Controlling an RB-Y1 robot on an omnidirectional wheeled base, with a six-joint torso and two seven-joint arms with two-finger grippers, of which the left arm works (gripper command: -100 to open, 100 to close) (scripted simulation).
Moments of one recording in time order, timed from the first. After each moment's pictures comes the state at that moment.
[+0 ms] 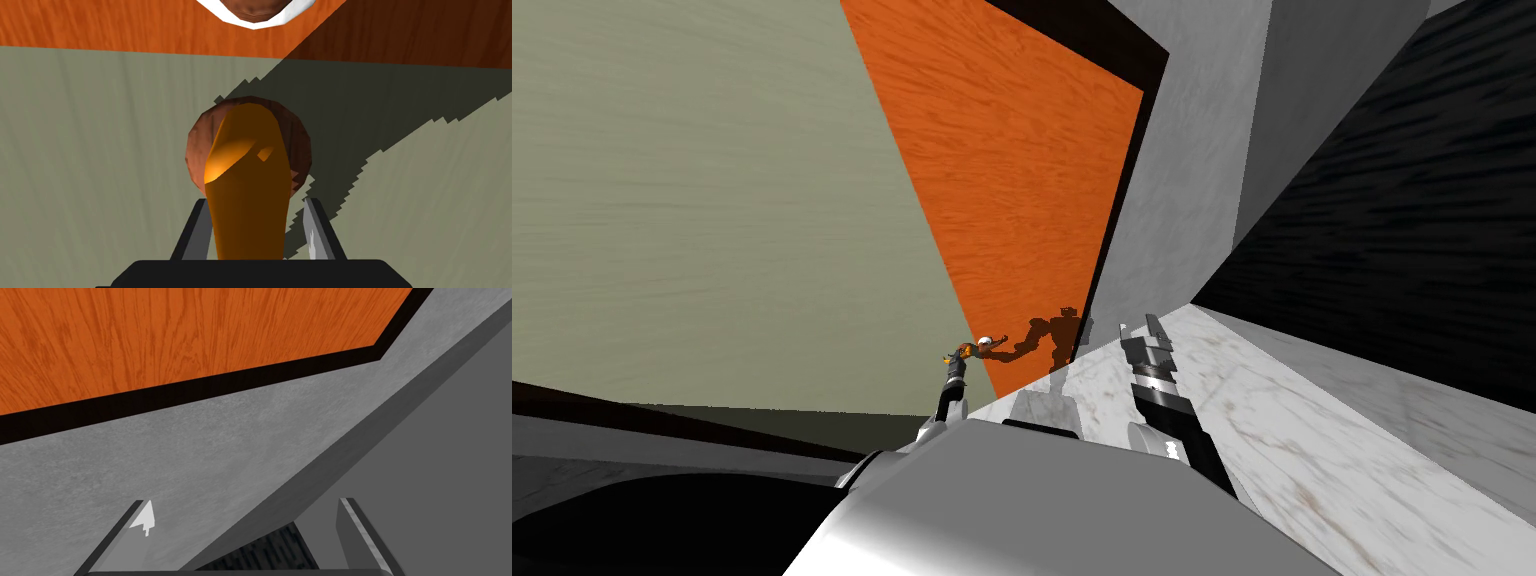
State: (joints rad) arm -0.09 0.26 0.11 -0.56 0.49 -0.87 0.00
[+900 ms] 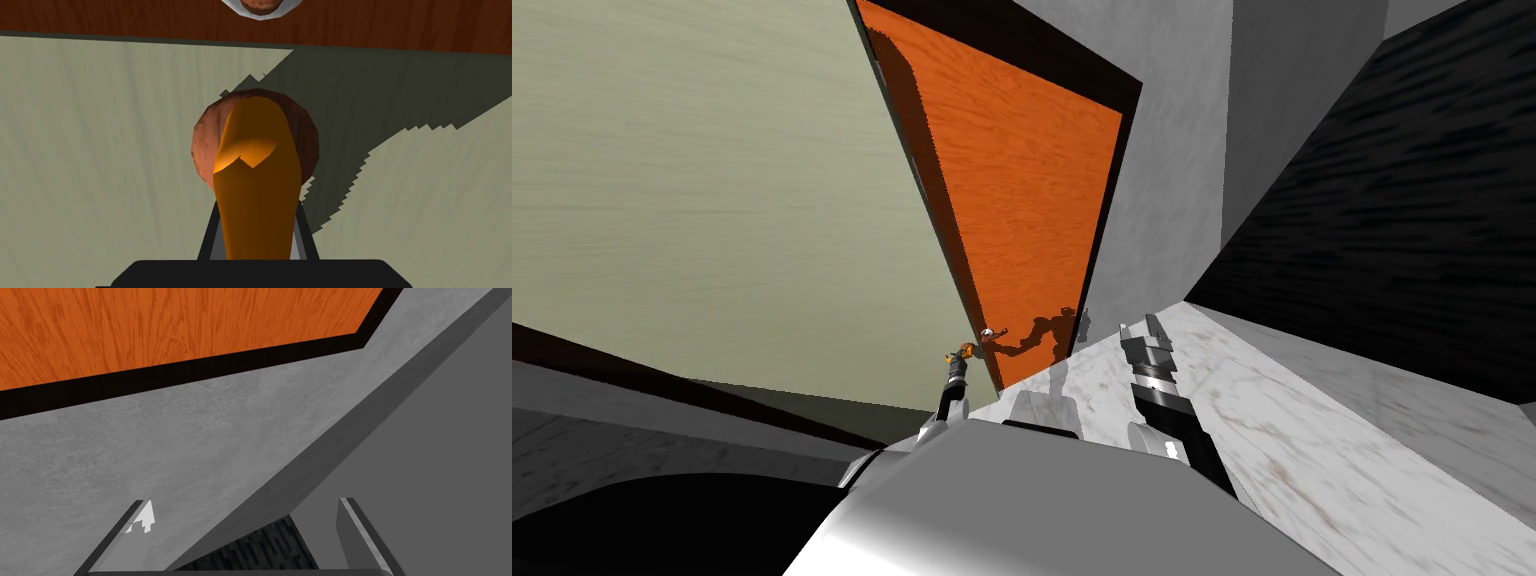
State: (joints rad) arm -0.09 0.26 0.10 -0.56 0.48 -0.87 0.00
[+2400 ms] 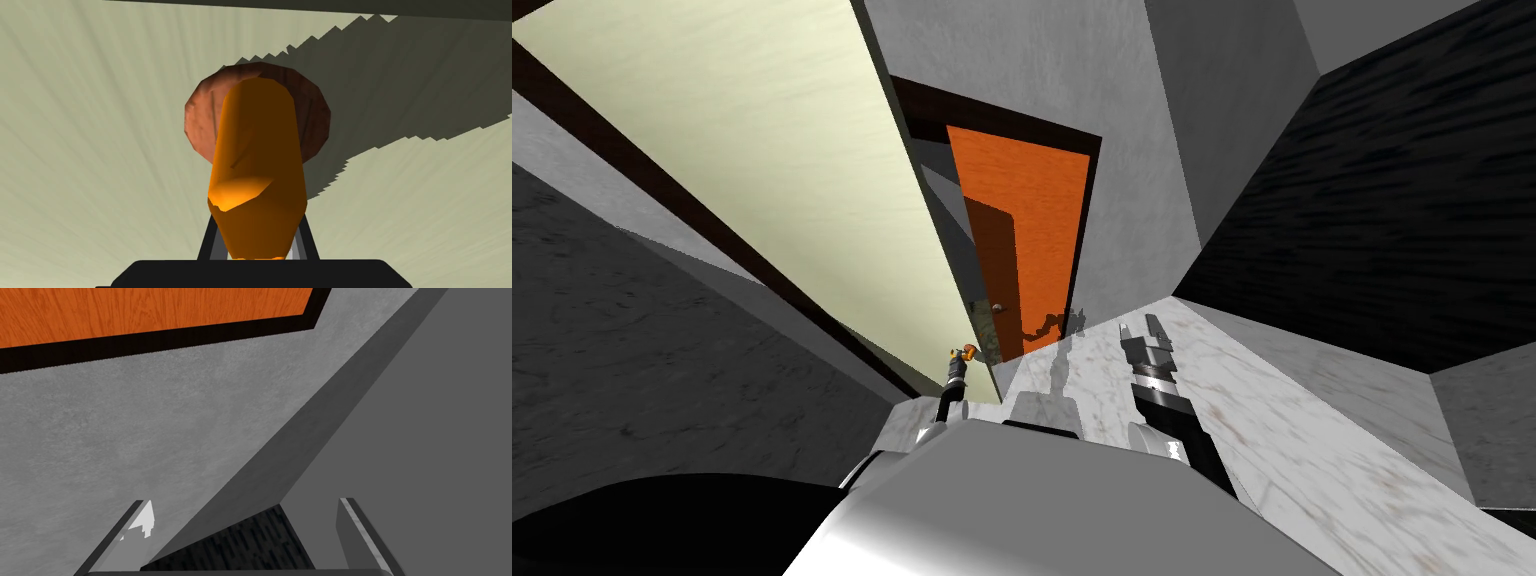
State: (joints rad) arm -0.09 0.26 0.10 -0.55 0.48 -0.88 0.00
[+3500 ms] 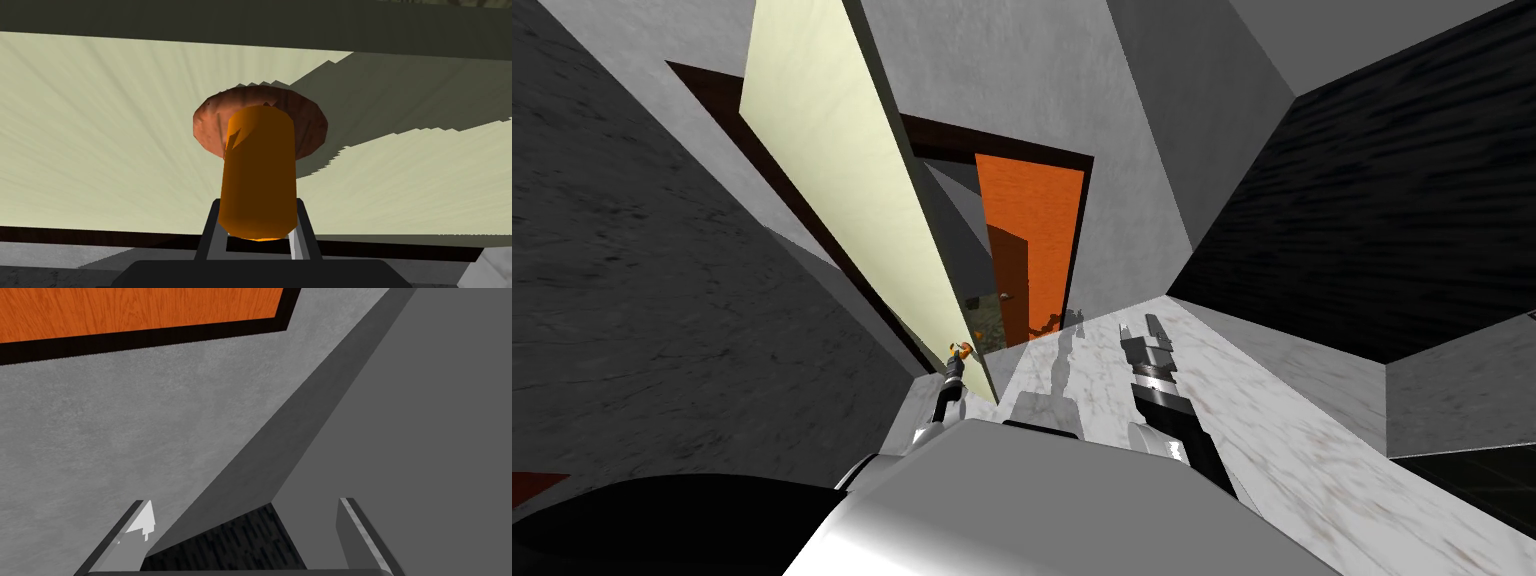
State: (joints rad) arm -0.07 0.27 0.11 -0.58 0.48 -0.87 0.01
